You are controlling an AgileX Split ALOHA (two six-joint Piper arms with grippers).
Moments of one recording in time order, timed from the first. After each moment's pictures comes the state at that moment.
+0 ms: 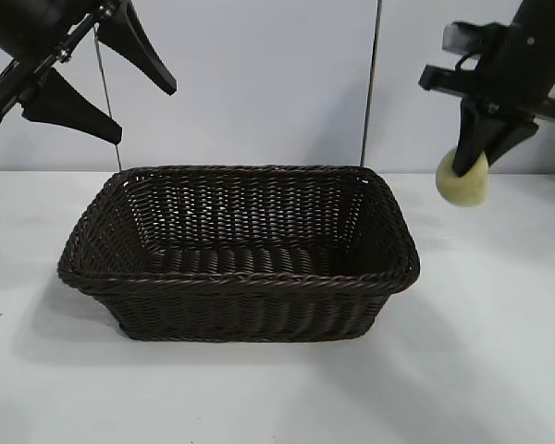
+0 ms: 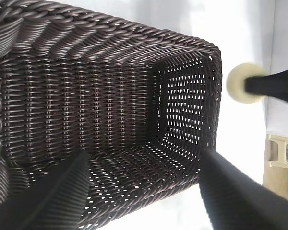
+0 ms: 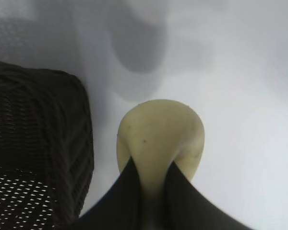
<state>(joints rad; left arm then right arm) -0.23 1.70 -1.28 -0.79 0.86 0.14 0.04 1.91 -1.77 0.28 1.22 -0.07</state>
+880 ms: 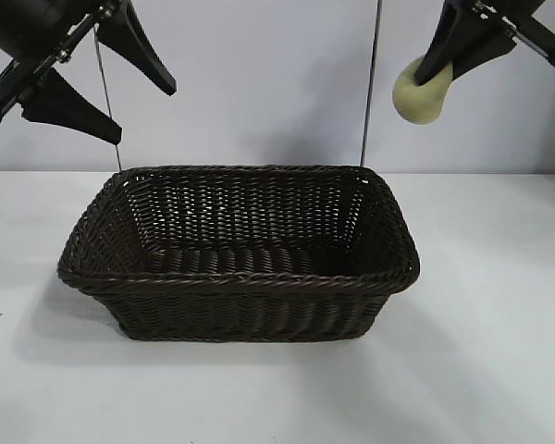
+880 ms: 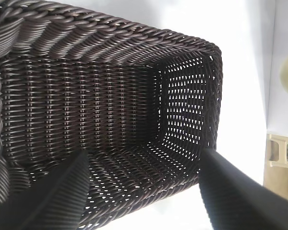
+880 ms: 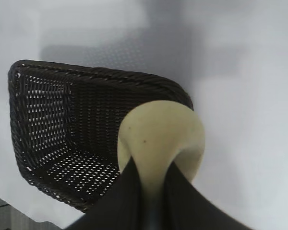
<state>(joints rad) -0.23 1.70 -1.28 -0.79 0.86 0.14 0.09 1.91 -1.77 0.56 1.23 -0.14</state>
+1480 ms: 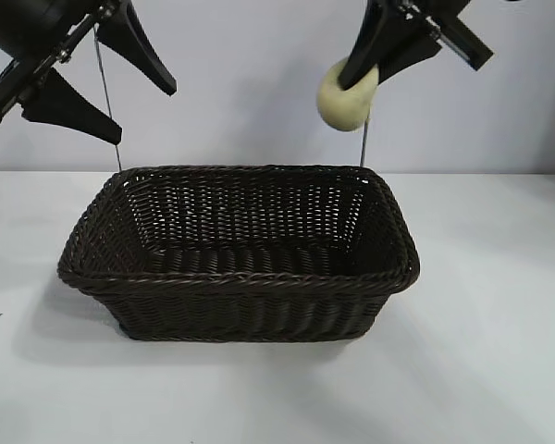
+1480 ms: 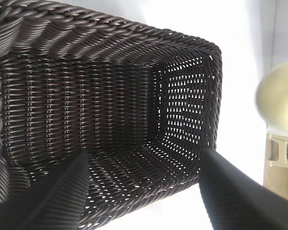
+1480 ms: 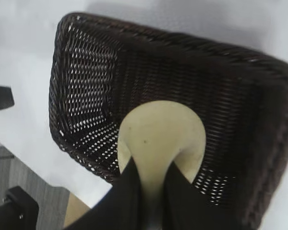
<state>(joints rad) -0.23 1.70 -1.28 -0.79 0.86 0.14 0.36 2.01 -1.77 0.52 1.18 -0.15</state>
